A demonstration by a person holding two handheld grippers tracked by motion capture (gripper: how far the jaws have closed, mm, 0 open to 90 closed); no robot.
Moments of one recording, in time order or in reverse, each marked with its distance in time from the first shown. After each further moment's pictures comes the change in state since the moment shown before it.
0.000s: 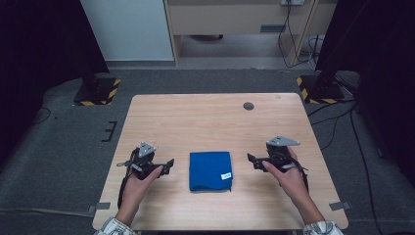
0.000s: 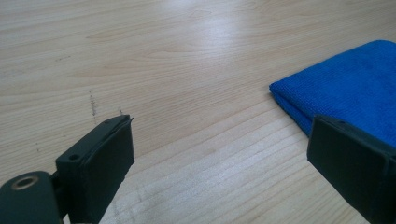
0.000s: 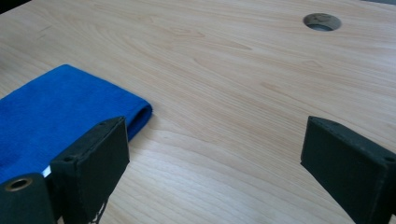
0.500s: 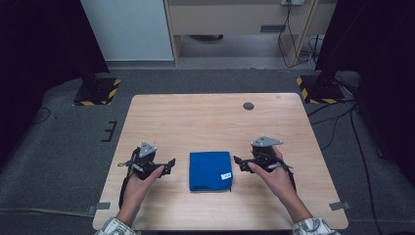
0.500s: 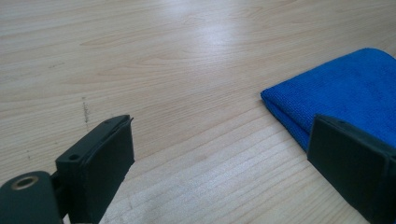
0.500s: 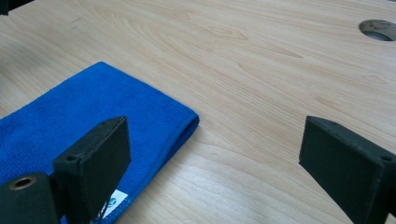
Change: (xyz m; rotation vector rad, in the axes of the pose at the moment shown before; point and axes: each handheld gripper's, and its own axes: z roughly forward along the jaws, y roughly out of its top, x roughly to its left) left arm -0.005 0.003 -0.001 -0.021 -0.014 -0.006; right arm 0.037 0.012 0.020 0.035 0.061 -0.049
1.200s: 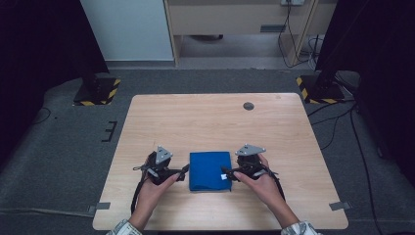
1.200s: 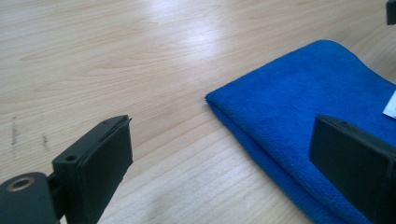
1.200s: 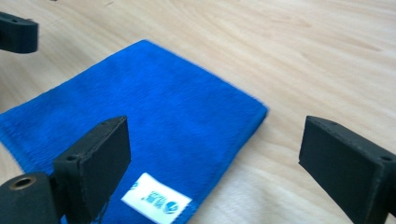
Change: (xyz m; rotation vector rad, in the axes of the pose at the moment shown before) left arm -0.041 0.000 0.012 -0.005 -0.036 0.076; right arm 0.039 -0.010 0.024 0.029 0.064 -0.064
